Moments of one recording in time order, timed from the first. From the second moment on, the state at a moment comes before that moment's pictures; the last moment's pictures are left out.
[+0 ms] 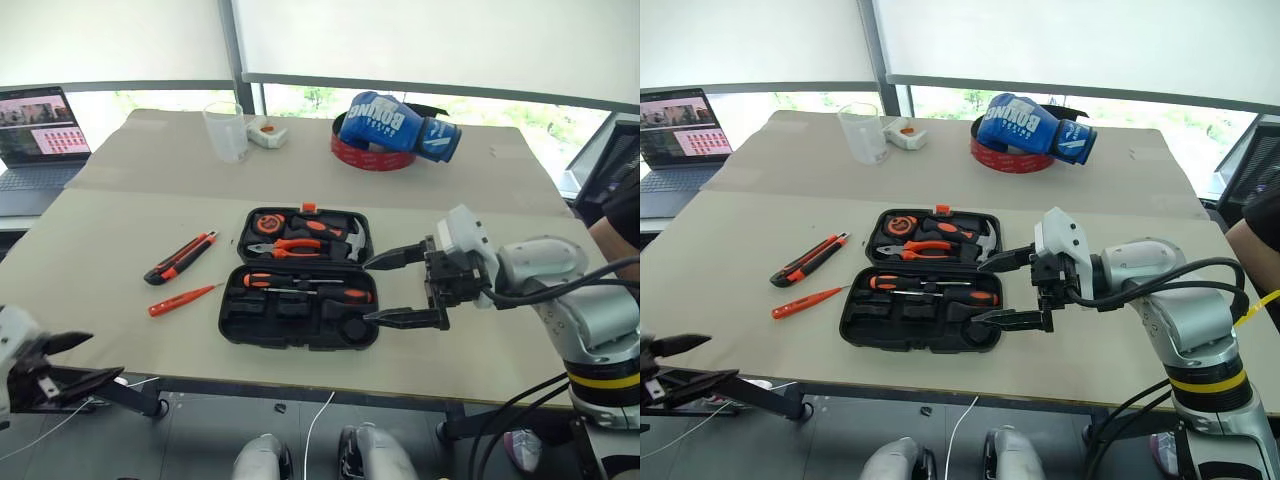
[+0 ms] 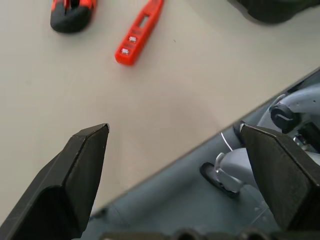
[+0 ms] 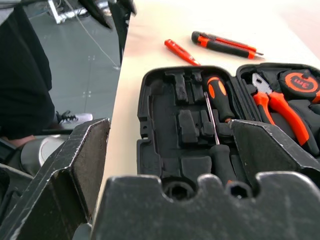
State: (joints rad) left arm 0.31 1.01 0.65 -0.13 -0.41 0.43 -1.19; right arm -0.54 -0.75 0.03 -0.40 0.54 0.69 1.23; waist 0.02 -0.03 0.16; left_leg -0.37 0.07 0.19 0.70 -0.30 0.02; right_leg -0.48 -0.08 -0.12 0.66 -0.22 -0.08
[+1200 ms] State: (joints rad) left arm -0.43 1.11 0.09 0.36 -0.26 0.26 -1.49; right arm -0.32 -0.89 -0.07 -0.59 0.61 0.69 1.03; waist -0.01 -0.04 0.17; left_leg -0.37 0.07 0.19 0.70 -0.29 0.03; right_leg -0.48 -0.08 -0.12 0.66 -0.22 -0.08
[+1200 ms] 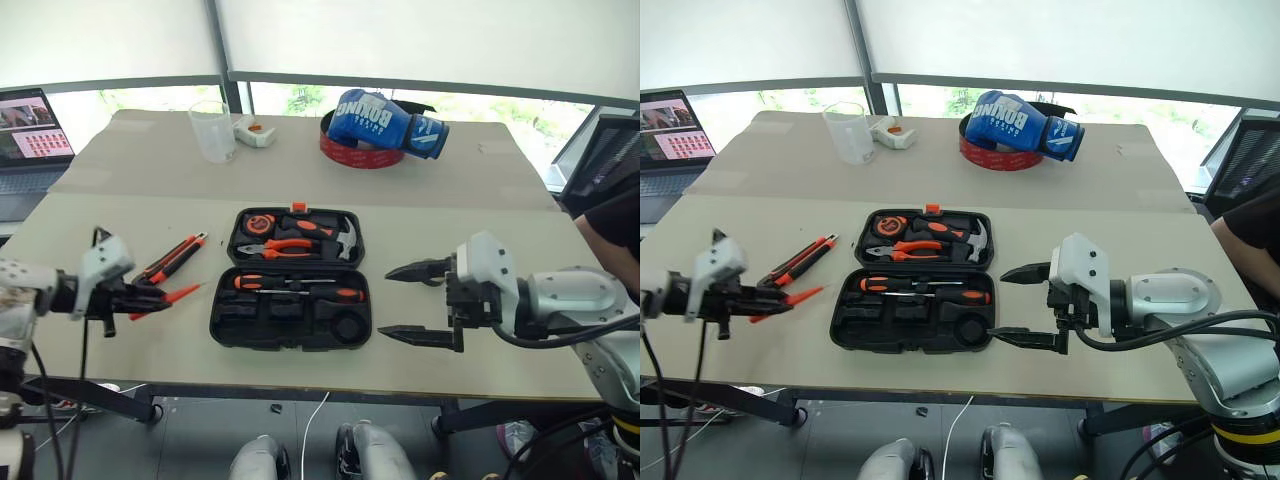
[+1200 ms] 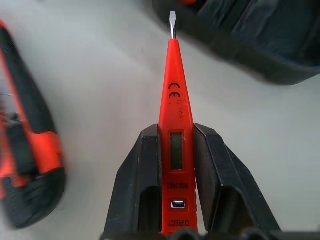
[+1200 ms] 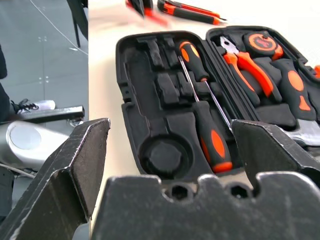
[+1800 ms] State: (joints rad) left arm -0.73 0.84 -0.30 0.25 -0.13 0.24 -1.50; right arm -0.24 -0.91 -0.09 -0.62 0.65 0.69 0.98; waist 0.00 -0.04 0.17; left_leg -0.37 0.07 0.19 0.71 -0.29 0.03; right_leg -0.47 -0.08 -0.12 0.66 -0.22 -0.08
